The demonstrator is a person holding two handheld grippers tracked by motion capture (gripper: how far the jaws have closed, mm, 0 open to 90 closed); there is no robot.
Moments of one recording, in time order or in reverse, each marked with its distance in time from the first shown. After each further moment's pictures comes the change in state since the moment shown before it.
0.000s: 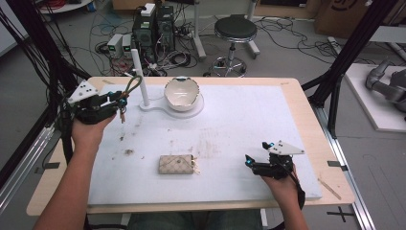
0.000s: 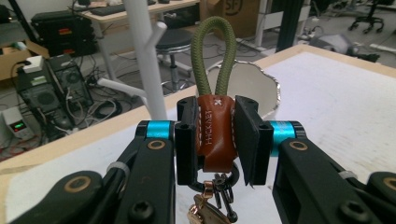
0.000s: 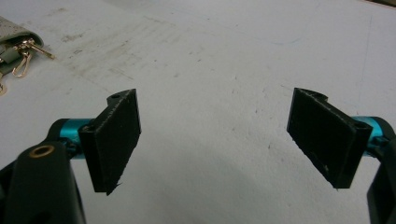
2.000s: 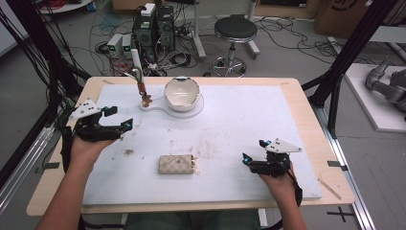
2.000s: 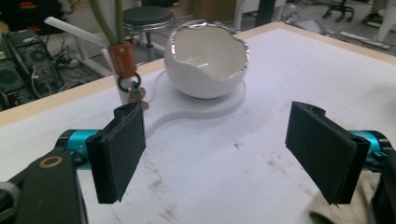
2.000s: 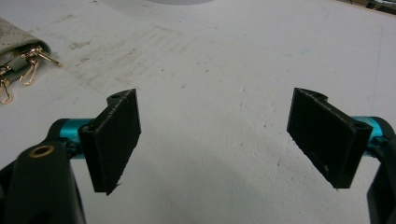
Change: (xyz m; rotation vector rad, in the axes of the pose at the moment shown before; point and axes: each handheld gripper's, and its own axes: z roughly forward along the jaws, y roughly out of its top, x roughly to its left) left arm -0.022 -0.046 -0.022 0.053 -0.122 -0.025; right arm 0.002 0.006 0.007 -0.015 0.022 -0.019
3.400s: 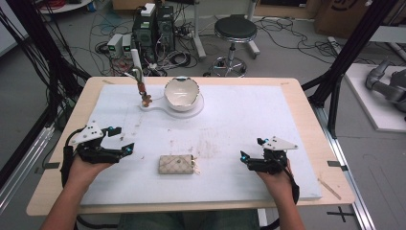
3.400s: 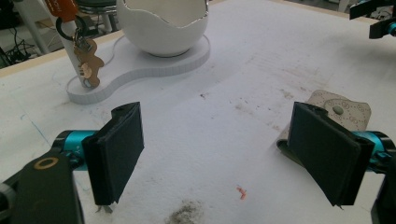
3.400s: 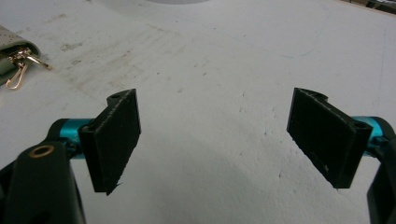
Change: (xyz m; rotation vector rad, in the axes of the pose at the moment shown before) left arm -0.009 -0.049 -0.005 0.050 -0.110 0.051; right arm -0.001 0.003 0.010 0.006 -0.007 -0.004
